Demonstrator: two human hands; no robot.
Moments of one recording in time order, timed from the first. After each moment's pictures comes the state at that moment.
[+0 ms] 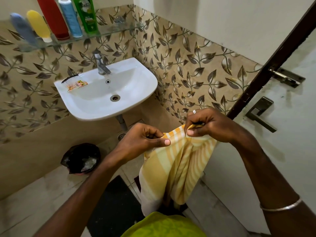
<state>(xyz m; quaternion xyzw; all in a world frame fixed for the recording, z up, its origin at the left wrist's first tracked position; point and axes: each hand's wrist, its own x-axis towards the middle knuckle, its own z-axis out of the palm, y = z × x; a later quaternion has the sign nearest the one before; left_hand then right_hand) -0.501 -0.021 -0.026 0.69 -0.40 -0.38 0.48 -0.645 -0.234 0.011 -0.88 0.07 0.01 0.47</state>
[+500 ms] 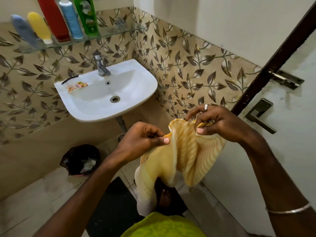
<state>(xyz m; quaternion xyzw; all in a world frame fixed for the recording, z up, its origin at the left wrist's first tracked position) -0.501 -0.022 -0.022 0.69 -0.42 -0.33 0.49 -0.658 -0.247 0.020 -0.88 0.11 -0.02 0.46</state>
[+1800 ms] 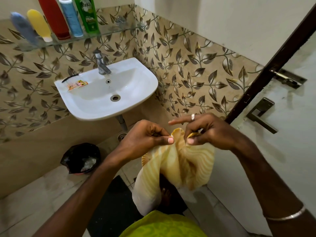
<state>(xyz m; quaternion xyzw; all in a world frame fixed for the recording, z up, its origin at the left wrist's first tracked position) -0.504 -0.028 -0.013 0.69 -0.44 -0.34 0.47 -0.651 -0.223 0.012 -0.87 0.05 0.04 0.48</state>
